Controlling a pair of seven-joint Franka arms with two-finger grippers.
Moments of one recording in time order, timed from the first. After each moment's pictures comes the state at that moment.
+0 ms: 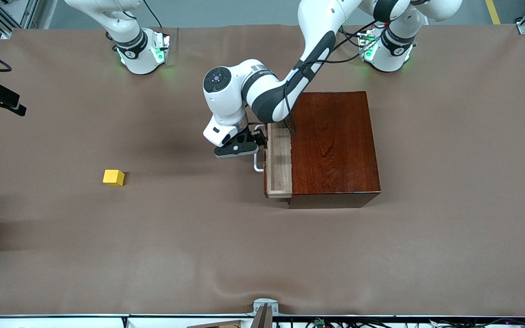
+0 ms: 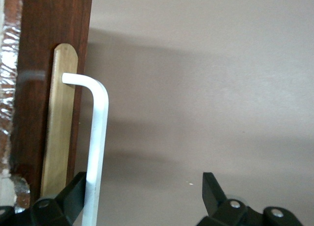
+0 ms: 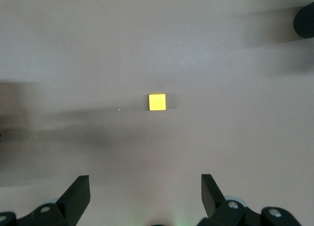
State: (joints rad) left arm -1.00 0.86 0.07 -1.13 0.09 2.01 -1.10; right arm -0.05 0.01 -0.03 -1.46 0.03 1.43 -0.02
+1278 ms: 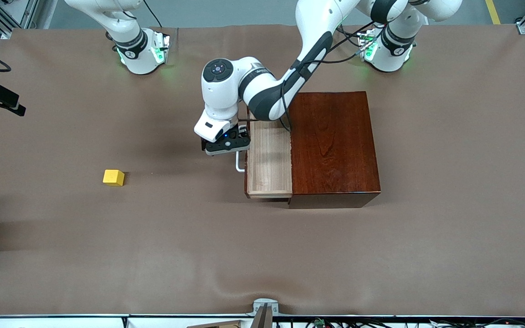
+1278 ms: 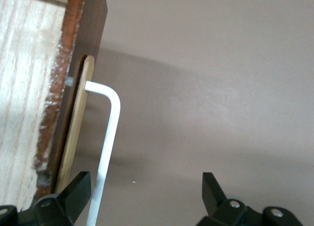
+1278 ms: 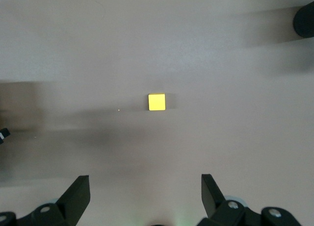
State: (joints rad) left arm -1.00 0.86 0.06 -1.09 0.05 2.13 -1.20; right arm -0.05 0.01 -0.03 -1.46 0.03 1.43 -0.02
